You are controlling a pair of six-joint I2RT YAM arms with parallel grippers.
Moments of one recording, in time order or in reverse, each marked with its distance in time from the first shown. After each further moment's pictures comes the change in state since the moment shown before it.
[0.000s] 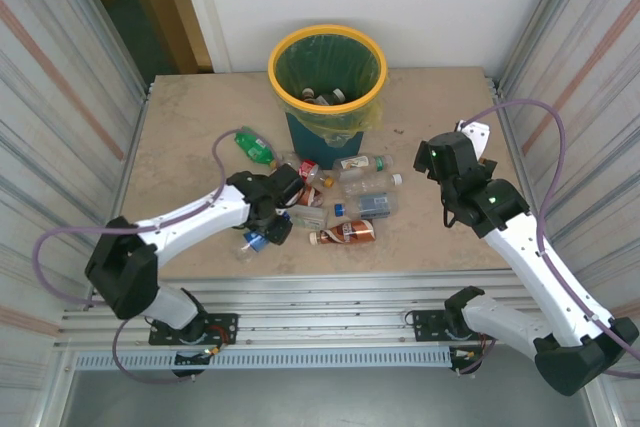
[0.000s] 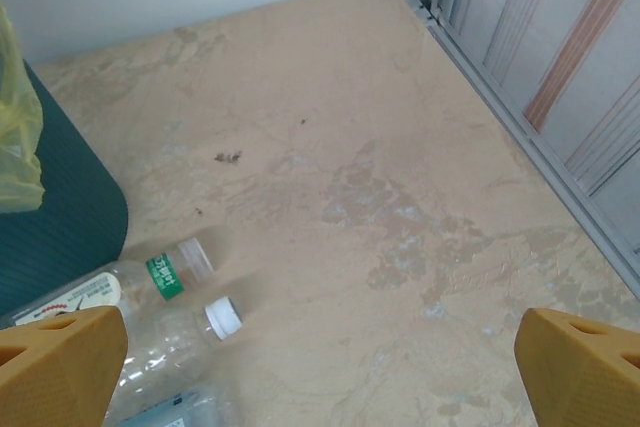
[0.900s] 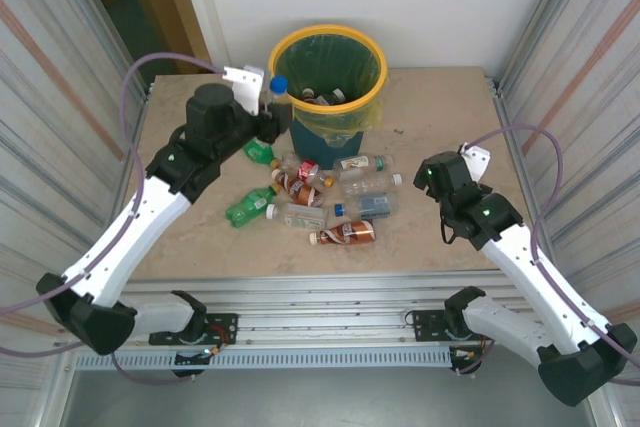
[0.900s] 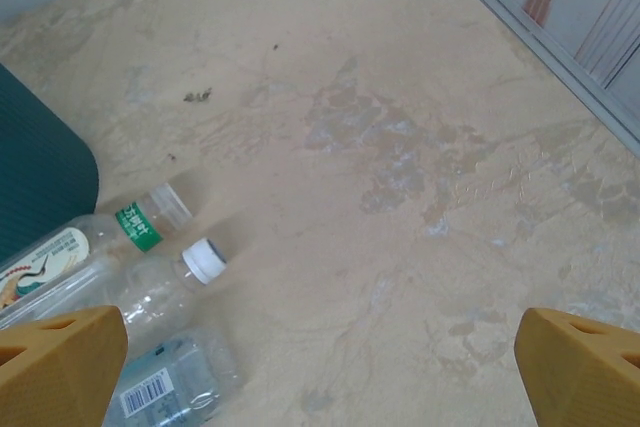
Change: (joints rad) left arm 0.231 -0.163 0.346 0.657 0.160 0.108; right arm 0.000 -0.073 -0.163 -0.024 -0.038 0.187
